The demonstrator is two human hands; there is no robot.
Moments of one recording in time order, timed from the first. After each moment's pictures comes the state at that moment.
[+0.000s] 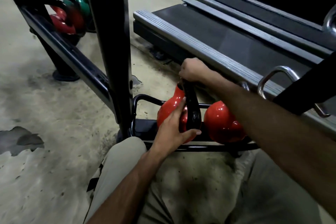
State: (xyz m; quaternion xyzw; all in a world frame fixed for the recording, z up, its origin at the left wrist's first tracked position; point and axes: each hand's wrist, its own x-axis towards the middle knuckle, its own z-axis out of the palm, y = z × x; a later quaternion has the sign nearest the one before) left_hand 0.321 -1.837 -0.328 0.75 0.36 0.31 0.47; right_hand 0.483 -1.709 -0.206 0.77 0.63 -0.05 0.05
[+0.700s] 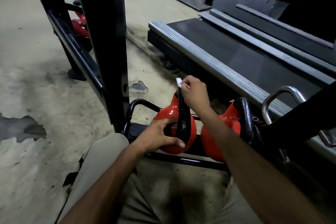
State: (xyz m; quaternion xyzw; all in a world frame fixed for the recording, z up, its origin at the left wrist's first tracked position) left_hand 0.315 -1.821 -0.315 0.71 0.40 0.22 0.53; right_hand 0.492 -1.758 -0.246 0.72 0.59 -0.13 -0.35
